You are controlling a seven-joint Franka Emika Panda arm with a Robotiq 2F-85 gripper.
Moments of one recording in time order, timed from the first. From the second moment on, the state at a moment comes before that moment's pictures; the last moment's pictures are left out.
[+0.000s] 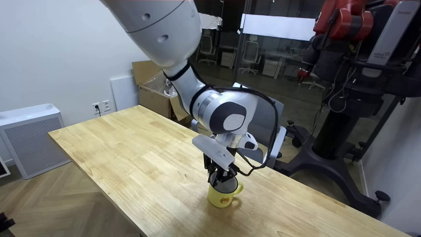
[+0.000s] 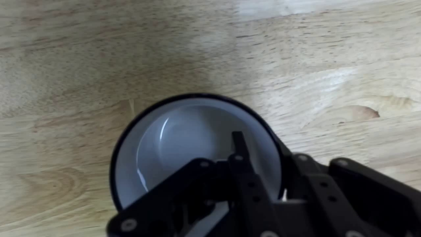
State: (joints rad) arm -0.22 0.93 -0.04 -1.56 0.11 2.32 -0.14
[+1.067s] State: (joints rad) arm -0.24 0.85 -0.06 -1.57 0.06 2.24 -0.20
